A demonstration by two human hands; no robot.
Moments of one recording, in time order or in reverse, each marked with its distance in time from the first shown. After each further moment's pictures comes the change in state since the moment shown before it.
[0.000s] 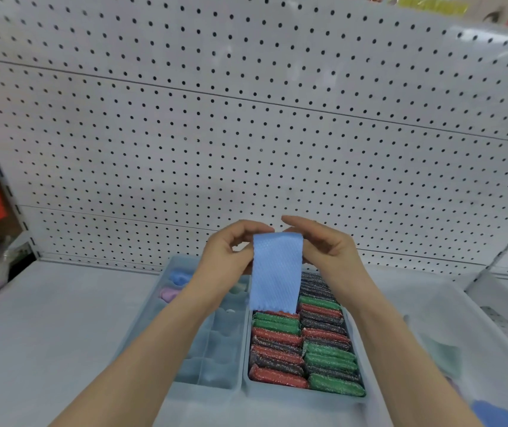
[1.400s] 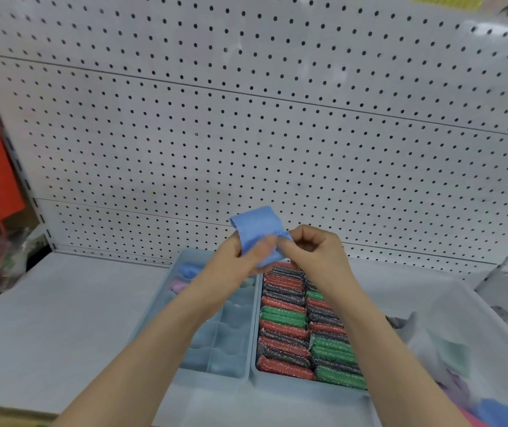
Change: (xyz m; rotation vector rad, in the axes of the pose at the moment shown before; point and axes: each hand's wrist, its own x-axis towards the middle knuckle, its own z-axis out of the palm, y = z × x) left_hand -0.020 0.000 -0.009 0.004 -0.151 -0.137; right_hand -0.003 0.007 0.032 -0.165 0.098 0.148
